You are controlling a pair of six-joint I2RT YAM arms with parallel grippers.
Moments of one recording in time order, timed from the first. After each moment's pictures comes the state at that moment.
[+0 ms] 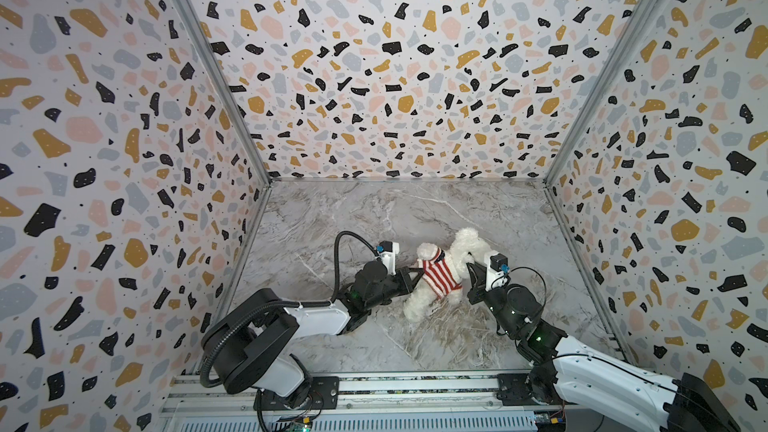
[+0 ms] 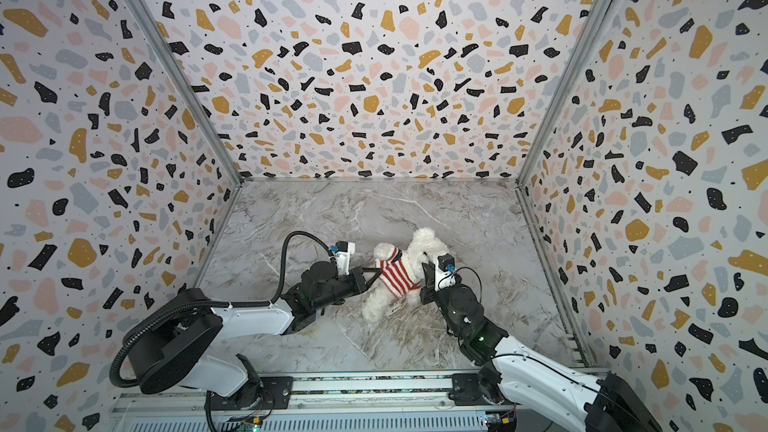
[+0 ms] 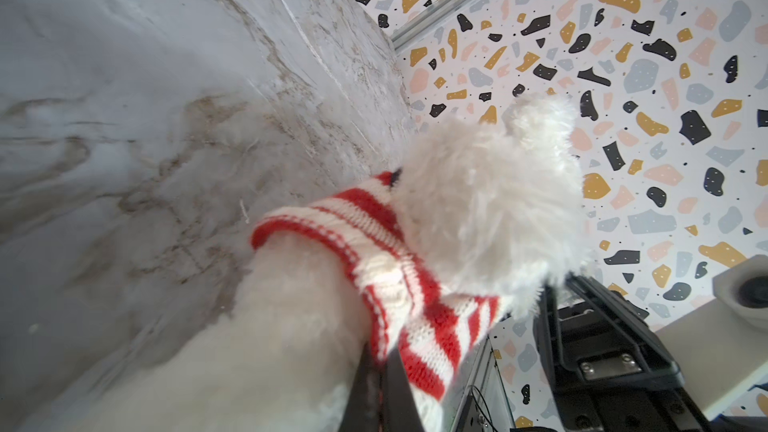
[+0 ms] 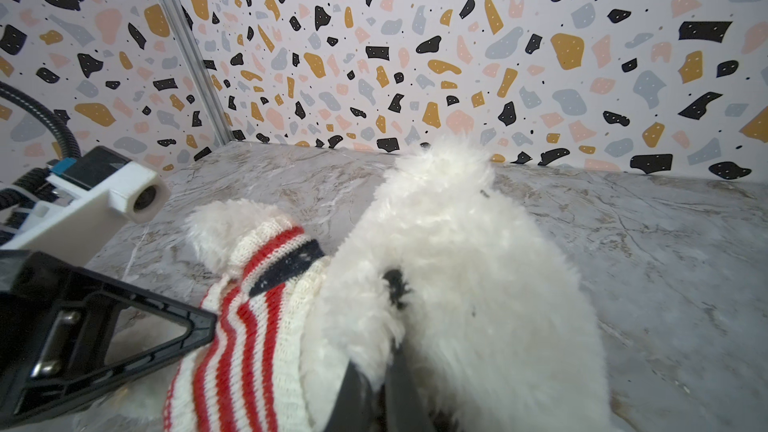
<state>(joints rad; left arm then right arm) -0.78 1.47 0.46 0.71 0.18 -0.99 0.79 0.78 0.20 0.50 0.36 0.16</state>
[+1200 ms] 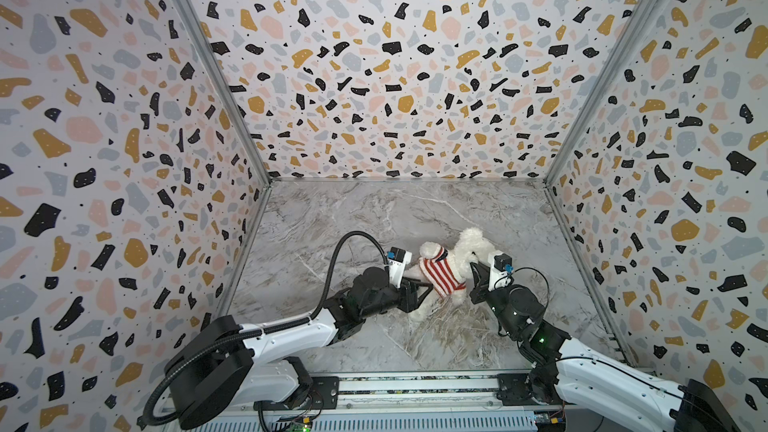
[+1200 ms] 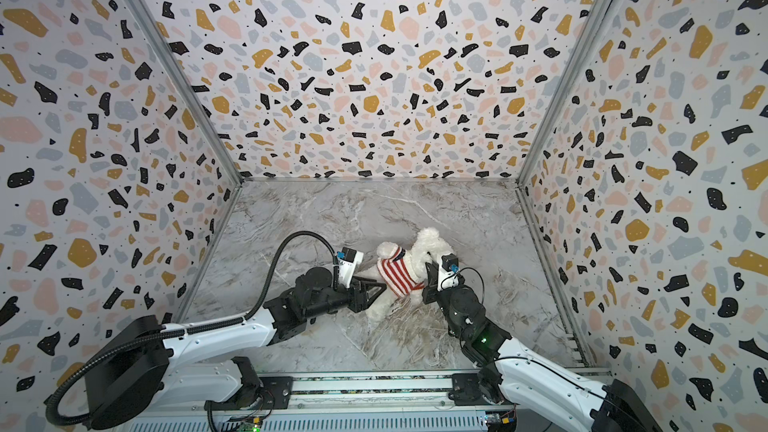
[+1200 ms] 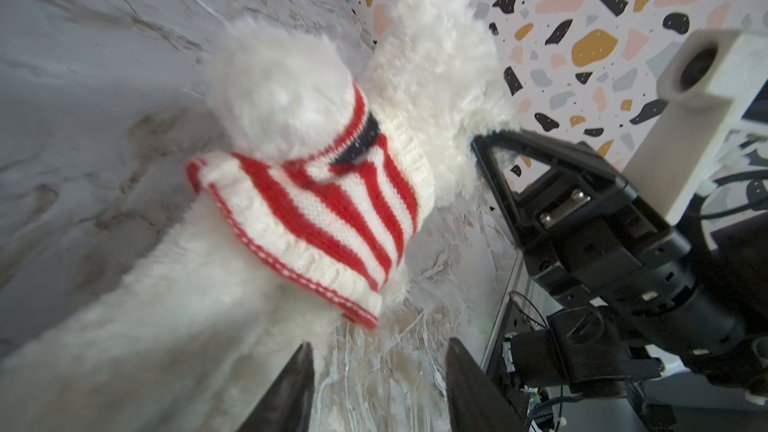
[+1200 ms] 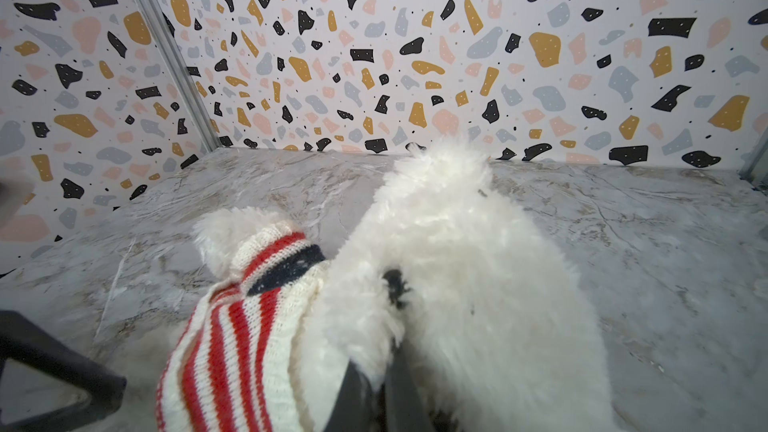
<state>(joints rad) -0.92 1.28 0.51 0.41 0.19 -0.63 0.80 0.75 0.21 0.44 0.41 0.18</state>
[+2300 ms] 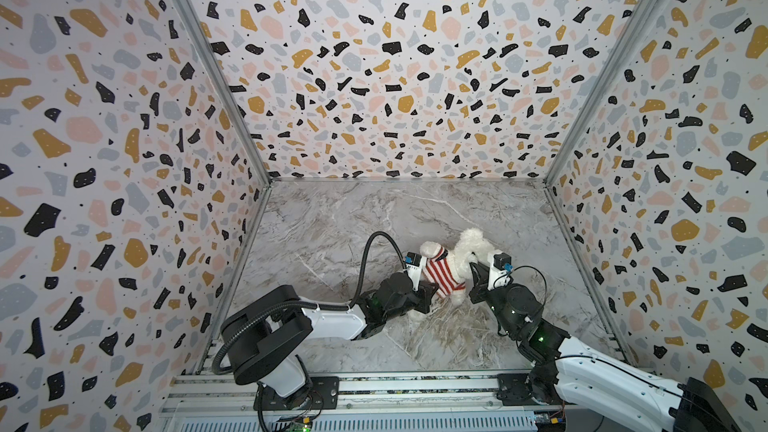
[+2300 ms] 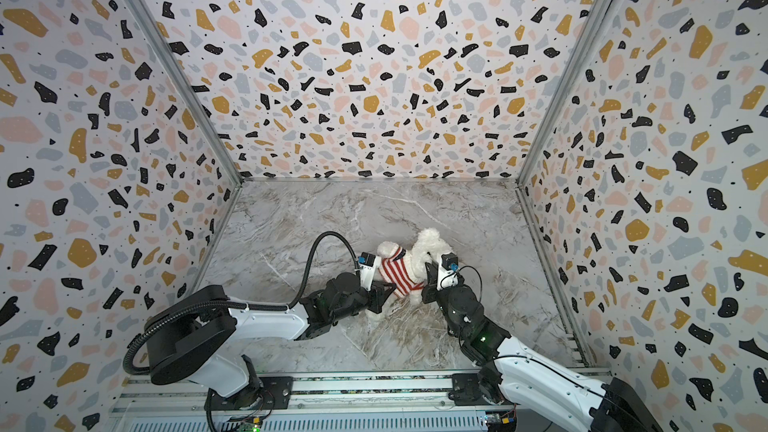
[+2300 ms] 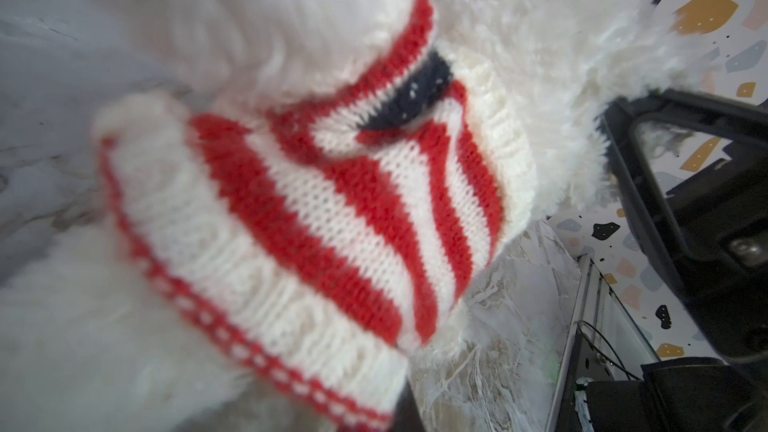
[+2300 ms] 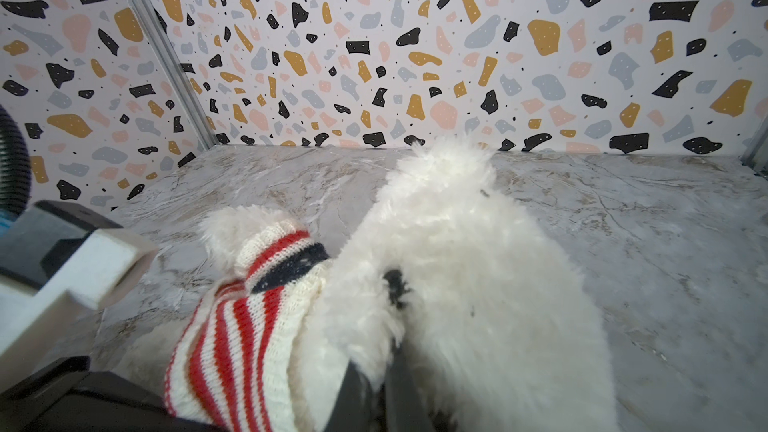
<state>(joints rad) -0.98 1.56 0.58 0.59 0.02 -0.66 0.80 0.75 0.22 0.42 0.41 0.21</state>
